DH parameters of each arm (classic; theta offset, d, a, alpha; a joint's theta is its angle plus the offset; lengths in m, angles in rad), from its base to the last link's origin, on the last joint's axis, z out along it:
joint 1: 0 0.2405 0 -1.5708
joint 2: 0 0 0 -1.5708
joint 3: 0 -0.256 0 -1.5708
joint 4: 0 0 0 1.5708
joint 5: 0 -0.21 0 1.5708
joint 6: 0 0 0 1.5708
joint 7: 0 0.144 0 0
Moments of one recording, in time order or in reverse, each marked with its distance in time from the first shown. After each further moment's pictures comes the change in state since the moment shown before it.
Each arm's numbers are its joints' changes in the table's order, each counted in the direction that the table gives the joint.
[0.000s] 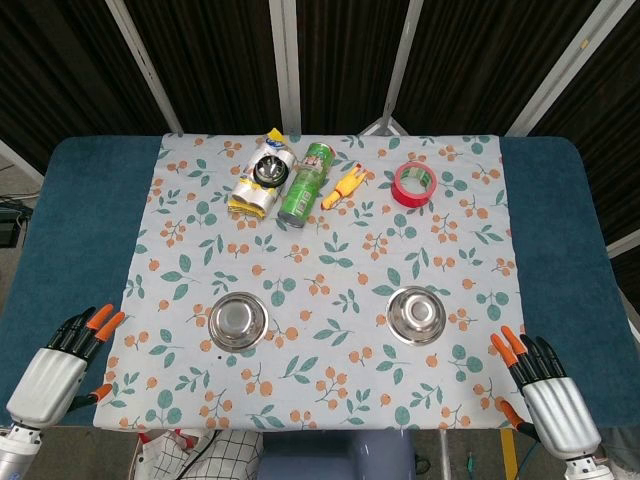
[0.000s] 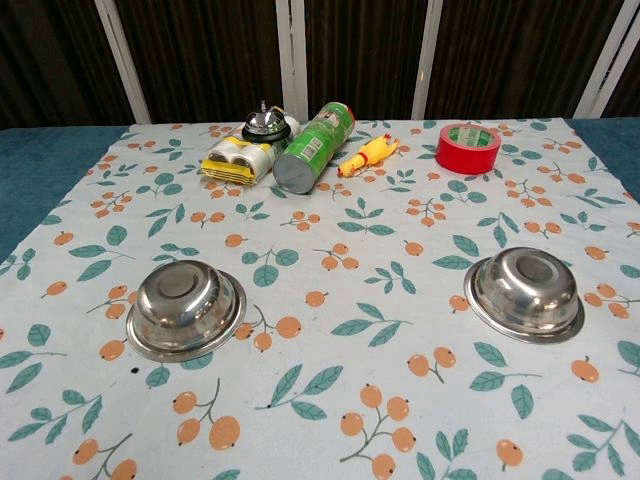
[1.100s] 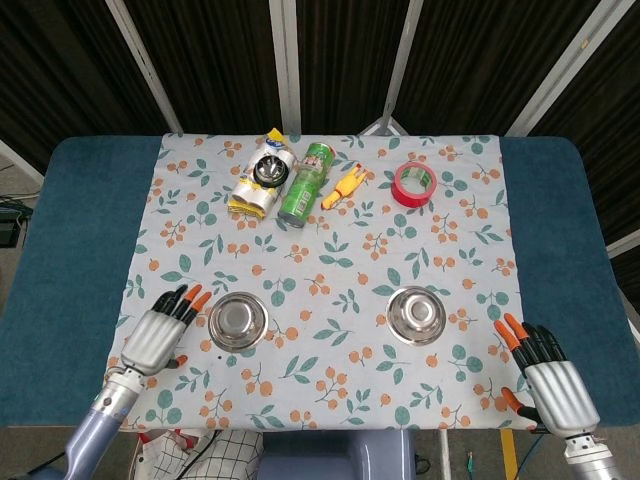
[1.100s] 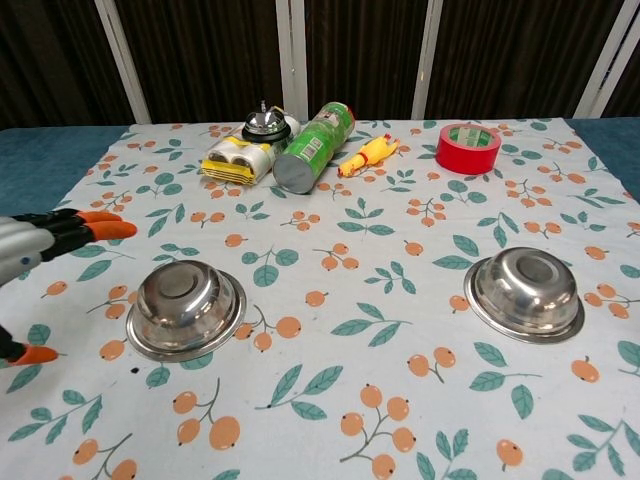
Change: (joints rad) left arm -0.243 -0.286 0.174 0.054 0.315 -0.452 0.398; right arm 0.061 0.013 -0.039 -0.002 -0.101 -0.092 0.092
